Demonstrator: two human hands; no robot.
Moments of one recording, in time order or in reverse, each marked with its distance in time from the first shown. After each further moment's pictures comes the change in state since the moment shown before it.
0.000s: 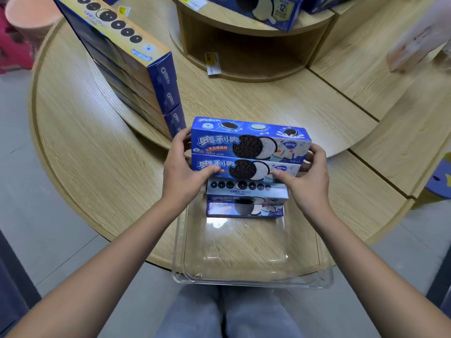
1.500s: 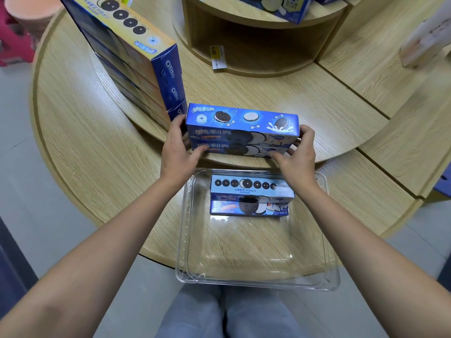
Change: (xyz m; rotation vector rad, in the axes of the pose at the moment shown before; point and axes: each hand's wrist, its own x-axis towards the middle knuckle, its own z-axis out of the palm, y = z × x) left_hand 0.042 -0.031 0.001 0.037 0.030 0.054; right_hand 0.050 0.021 0.040 -0.030 -0.029 -0.113
